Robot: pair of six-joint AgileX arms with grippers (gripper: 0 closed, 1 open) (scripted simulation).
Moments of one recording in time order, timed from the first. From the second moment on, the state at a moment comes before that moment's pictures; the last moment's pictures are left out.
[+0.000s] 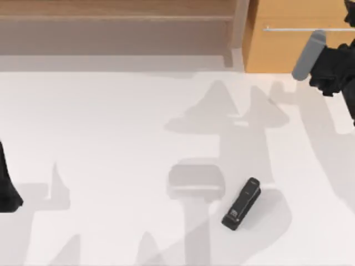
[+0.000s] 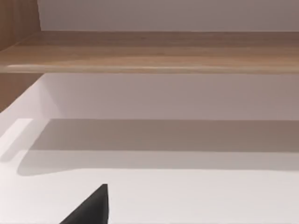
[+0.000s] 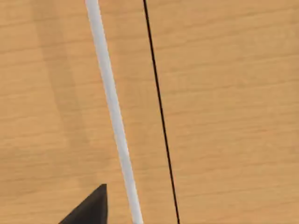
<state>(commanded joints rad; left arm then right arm) 0.00 0.00 0.00 0.00 0.00 0.00 0.17 2.00 0.84 1.13 0.18 -1.40</state>
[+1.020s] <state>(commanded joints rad) 0.00 0.00 0.00 0.00 0.00 0.00 0.17 2.27 1.04 1.23 0.20 -1.56</state>
